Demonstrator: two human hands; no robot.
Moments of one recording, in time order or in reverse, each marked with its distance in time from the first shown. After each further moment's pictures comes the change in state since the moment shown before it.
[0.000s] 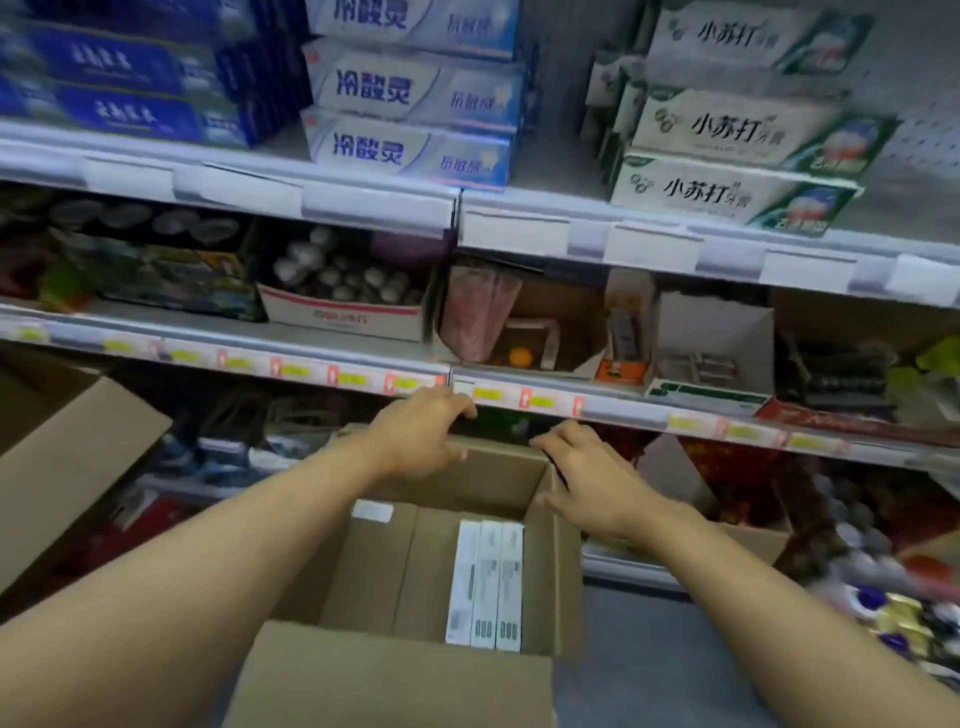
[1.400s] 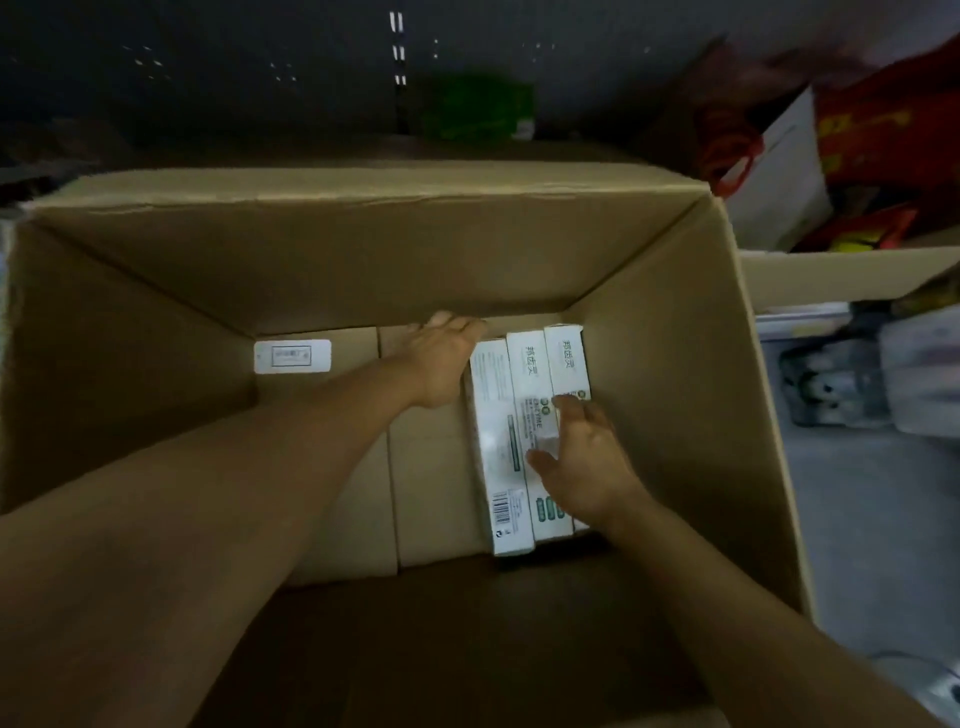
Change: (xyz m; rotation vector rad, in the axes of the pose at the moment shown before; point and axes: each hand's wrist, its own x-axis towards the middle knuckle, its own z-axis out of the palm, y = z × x) left_hand 0.194 -0.175 0.389 0.002 -0.527 0.131; right_hand 0.137 0.041 0.378 0.565 -0.251 0.826
